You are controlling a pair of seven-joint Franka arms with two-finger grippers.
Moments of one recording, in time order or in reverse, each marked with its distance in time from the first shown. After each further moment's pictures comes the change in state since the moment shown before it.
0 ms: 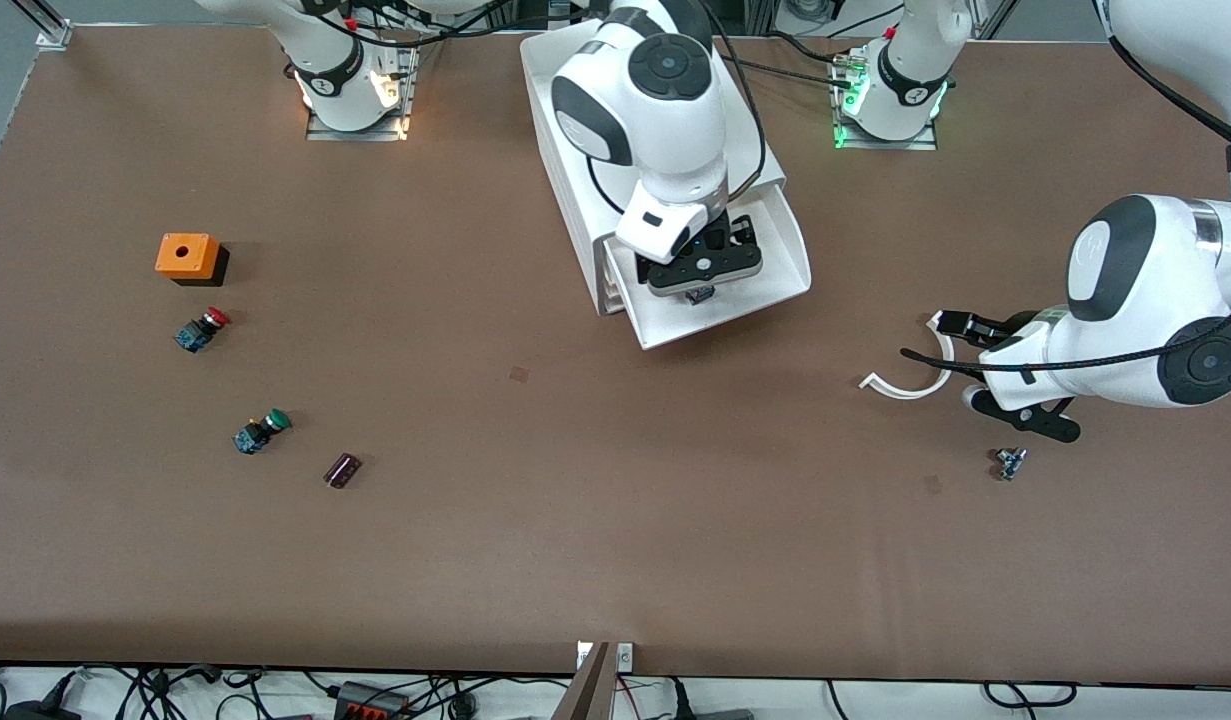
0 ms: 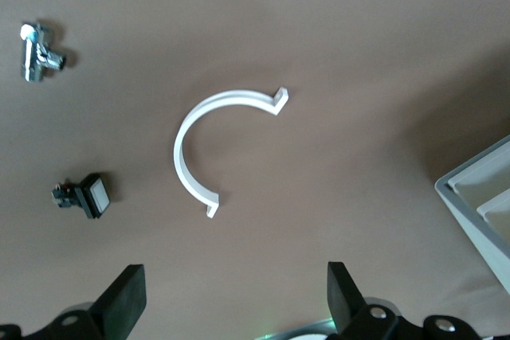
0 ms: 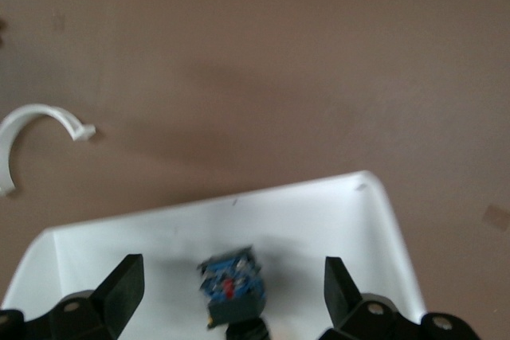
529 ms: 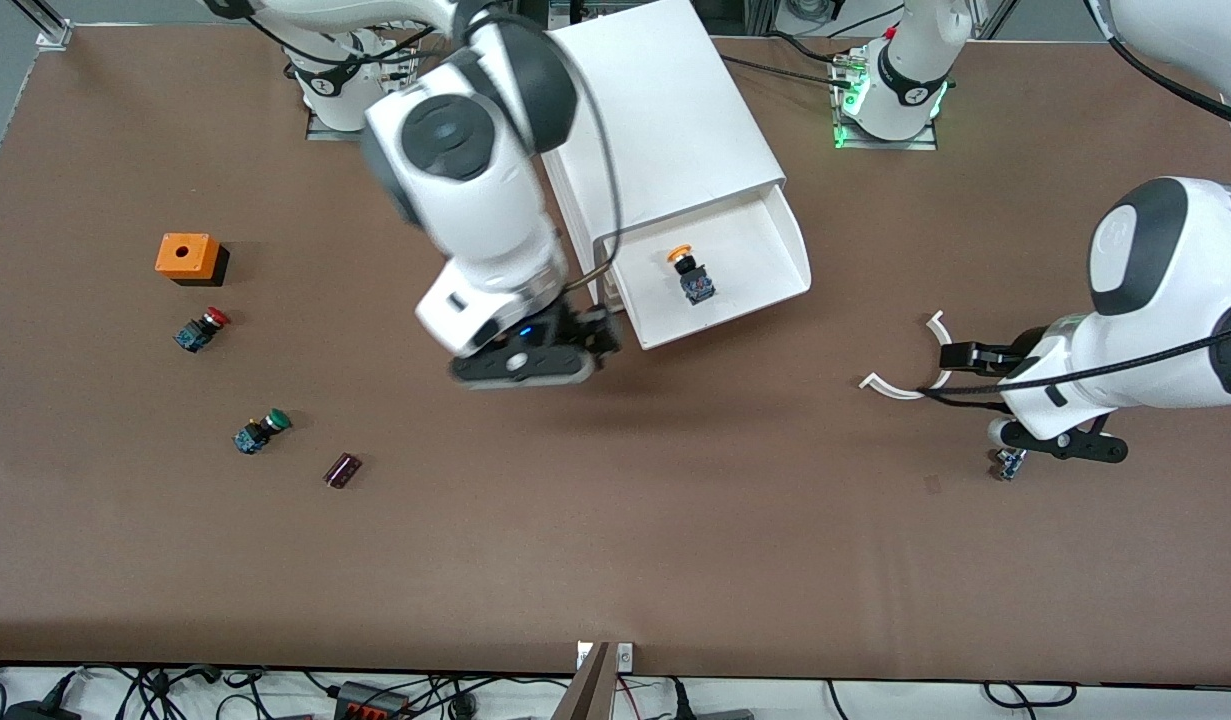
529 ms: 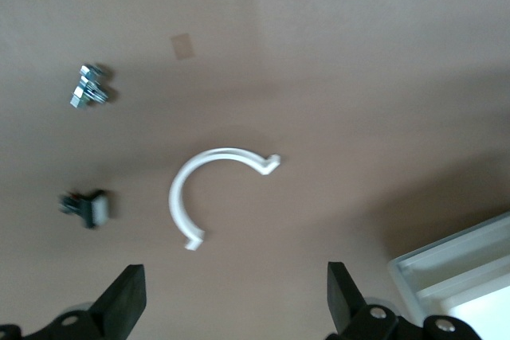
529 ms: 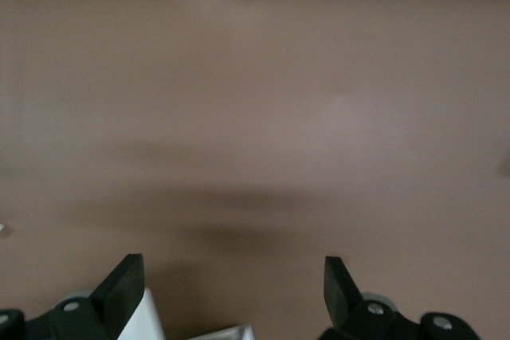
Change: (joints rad) left arm -0.047 0.050 -0.005 0.176 -0.043 -0.004 -0.323; right arm -0.277 -0.065 -0.019 0.009 0.001 -0.123 -0.169
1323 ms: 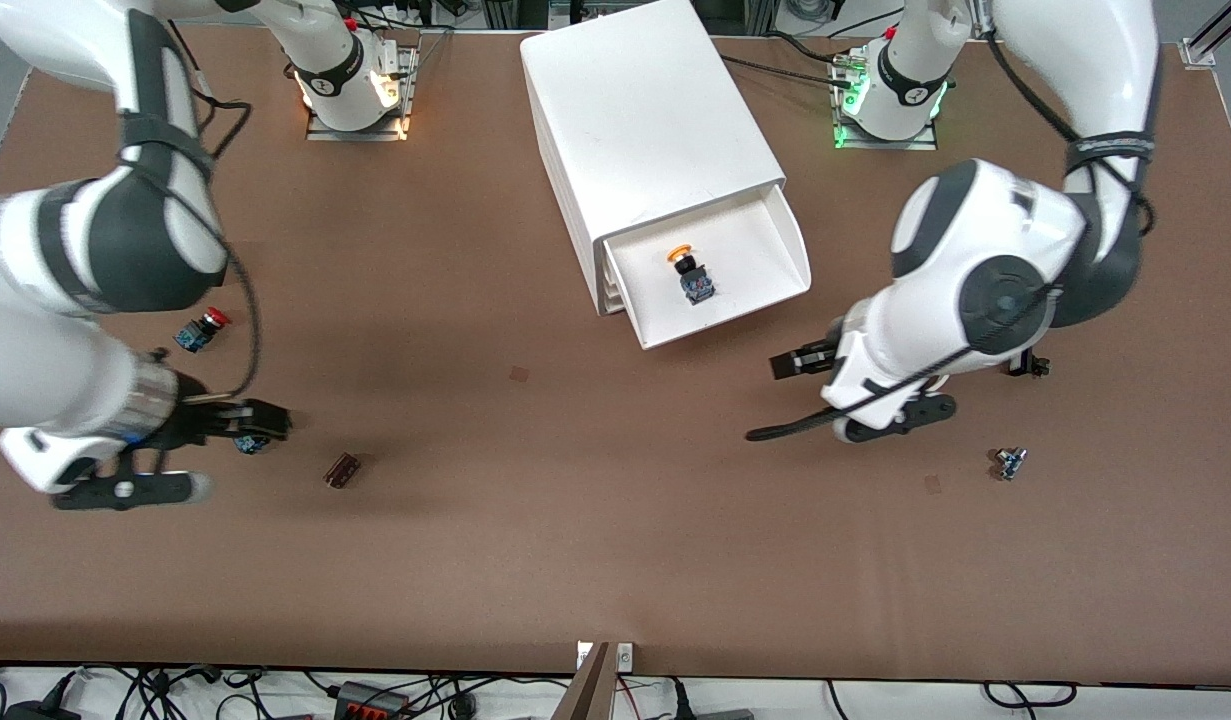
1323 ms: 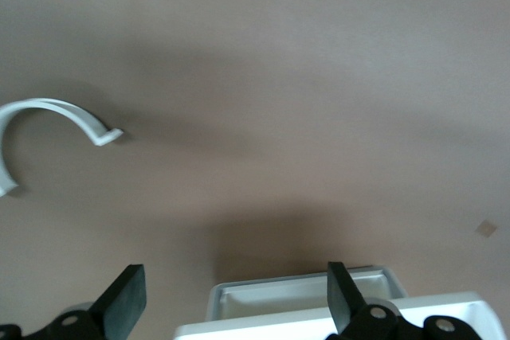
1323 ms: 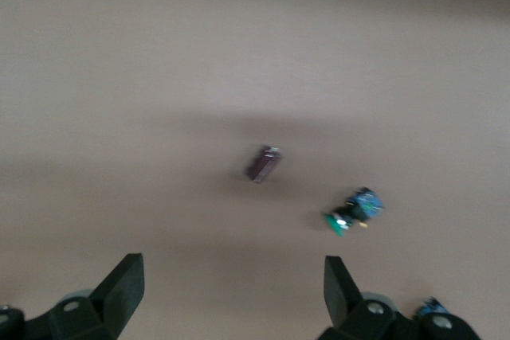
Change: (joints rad) left arm -0.234 0.033 -0.016 -0.034 -0.099 0.183 -0.575; right arm -0.450 -0.037 -0.005 -0.022 0.009 -0.220 -0.480
